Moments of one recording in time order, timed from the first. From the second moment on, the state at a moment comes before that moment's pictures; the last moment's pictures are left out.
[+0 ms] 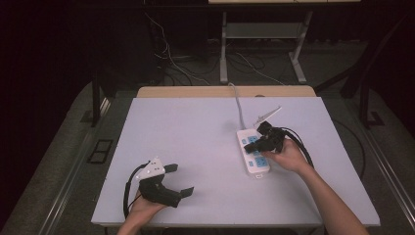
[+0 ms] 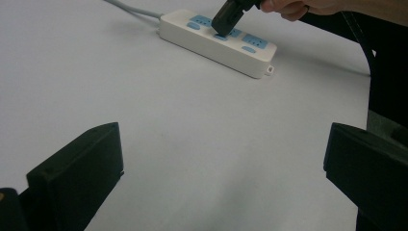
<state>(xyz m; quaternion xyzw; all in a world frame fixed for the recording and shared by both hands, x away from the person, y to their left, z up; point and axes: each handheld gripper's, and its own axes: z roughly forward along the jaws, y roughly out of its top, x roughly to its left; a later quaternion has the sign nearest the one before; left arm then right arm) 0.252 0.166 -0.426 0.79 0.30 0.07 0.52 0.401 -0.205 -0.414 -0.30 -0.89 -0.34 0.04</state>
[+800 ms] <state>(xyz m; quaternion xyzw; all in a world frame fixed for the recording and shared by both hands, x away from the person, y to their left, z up) 0.251 0.163 -0.426 0.79 0.30 0.07 0.52 0.401 -0.208 -0.417 -0.30 -0.89 -0.34 0.04</state>
